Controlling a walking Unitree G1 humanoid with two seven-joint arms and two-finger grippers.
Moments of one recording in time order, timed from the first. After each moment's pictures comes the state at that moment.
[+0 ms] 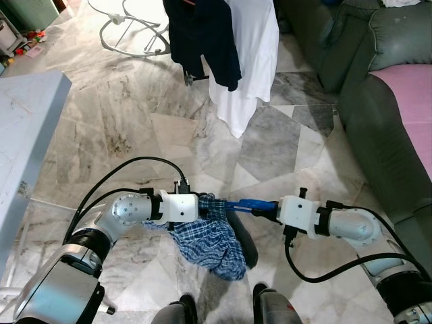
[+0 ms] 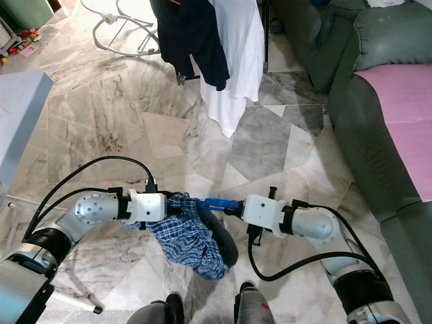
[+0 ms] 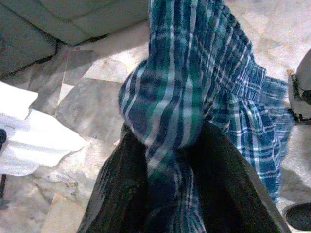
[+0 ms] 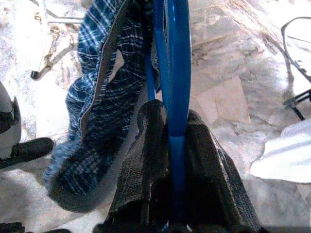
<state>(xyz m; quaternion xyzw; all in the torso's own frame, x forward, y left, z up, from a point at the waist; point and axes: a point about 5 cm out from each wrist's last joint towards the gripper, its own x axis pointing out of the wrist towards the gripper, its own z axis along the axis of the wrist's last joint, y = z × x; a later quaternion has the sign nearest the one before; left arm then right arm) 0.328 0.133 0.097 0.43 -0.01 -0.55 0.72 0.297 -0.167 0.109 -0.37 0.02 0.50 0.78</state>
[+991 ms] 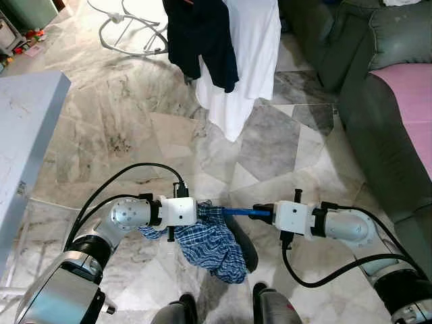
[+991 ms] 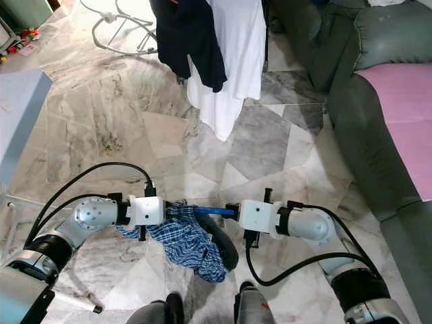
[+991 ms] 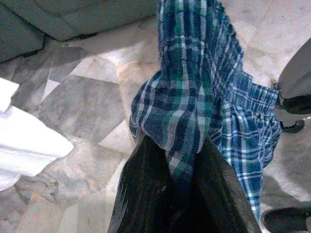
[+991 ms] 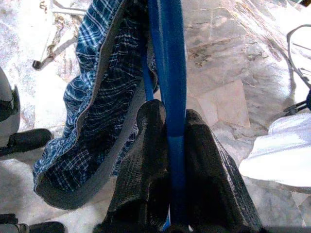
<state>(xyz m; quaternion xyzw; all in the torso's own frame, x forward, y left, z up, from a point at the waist) 0.322 0.135 0.088 0.40 0.01 -0.56 0.73 0.298 -0.165 0.107 -0.39 0.02 0.51 0.76</state>
